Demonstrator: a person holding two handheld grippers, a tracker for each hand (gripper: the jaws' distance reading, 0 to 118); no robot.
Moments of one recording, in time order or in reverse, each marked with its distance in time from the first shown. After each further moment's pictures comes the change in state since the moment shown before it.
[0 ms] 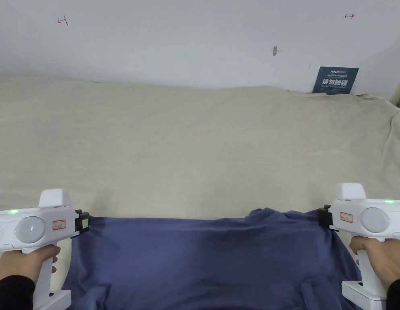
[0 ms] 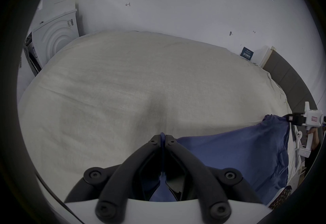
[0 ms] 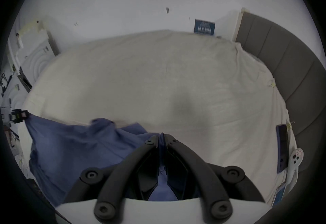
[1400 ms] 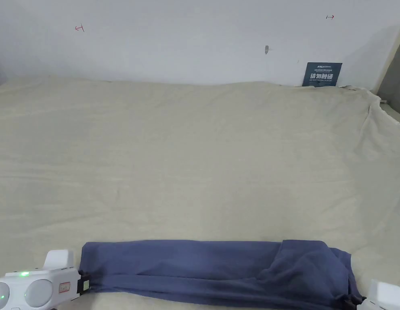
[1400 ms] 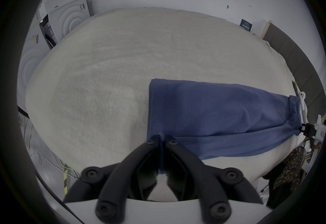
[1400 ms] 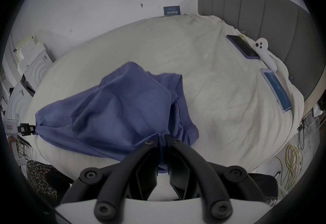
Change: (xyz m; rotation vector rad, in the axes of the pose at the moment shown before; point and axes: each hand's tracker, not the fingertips) left arm -0.031 -0.202 0.087 -0.161 0.064 -0.025; right arm 0.007 -0.275 0.147 -0.057 -0.073 -0.212
